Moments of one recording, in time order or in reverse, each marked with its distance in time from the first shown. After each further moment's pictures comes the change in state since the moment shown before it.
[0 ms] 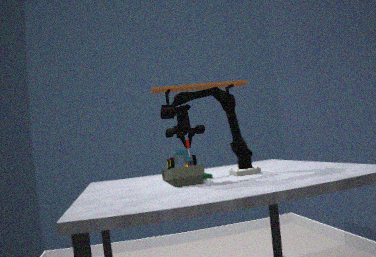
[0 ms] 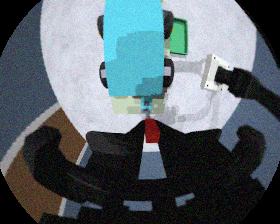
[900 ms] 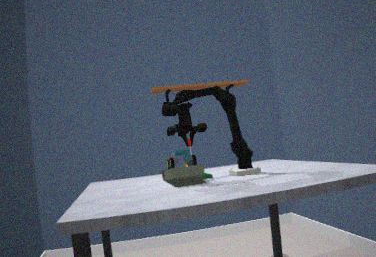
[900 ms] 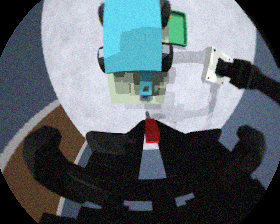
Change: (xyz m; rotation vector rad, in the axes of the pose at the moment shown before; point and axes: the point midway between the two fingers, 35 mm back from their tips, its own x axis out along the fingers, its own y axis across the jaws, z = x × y) arm 0.002 -0.003 -0.031 -0.006 0.010 0.003
